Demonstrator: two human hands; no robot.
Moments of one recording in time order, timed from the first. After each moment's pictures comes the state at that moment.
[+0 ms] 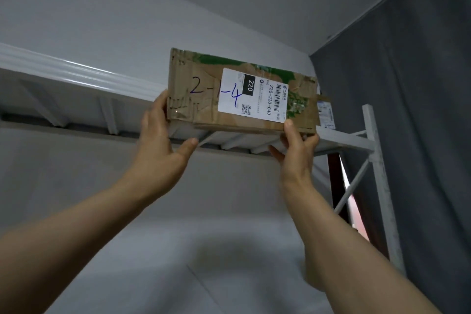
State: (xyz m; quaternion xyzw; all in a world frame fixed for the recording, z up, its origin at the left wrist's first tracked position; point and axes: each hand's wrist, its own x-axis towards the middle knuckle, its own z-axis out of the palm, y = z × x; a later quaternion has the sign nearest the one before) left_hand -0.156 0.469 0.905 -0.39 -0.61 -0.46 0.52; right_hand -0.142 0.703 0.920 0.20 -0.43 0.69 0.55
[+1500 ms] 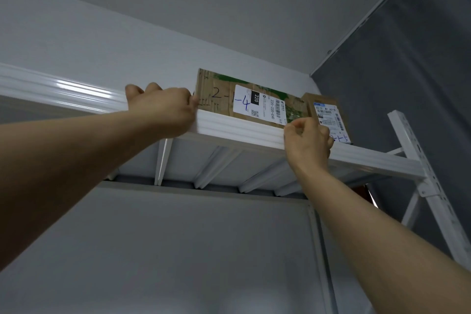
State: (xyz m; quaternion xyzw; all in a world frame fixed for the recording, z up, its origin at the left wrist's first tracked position) left_hand -0.311 0.685 1.084 -0.08 -0.77 -0.09 0.63; right_hand -0.319 0.937 1.041 0.01 -0.62 0.36 0.69
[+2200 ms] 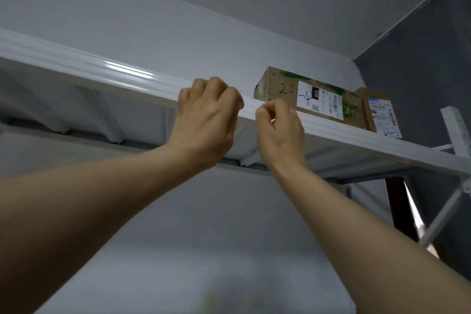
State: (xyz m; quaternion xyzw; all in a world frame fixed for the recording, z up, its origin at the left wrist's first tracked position) left_hand -0.272 0.595 0.989 -0.24 -0.60 -0.07 0.76; right_hand -0.281 0.743 0.994 0.22 -0.63 0.30 0.68
